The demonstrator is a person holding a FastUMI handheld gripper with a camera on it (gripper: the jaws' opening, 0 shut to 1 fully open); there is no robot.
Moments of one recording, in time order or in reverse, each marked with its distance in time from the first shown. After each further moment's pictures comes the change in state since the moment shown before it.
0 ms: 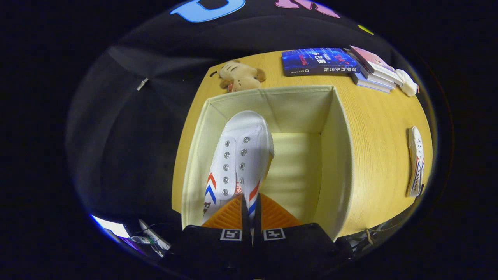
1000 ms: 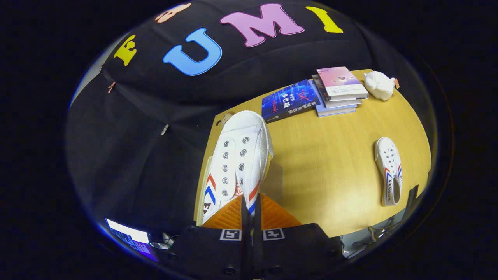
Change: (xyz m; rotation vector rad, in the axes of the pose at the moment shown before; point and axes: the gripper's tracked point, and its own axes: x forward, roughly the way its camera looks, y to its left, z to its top) arm -0.176 -0.077 0.058 0.149 -0.266 0.245
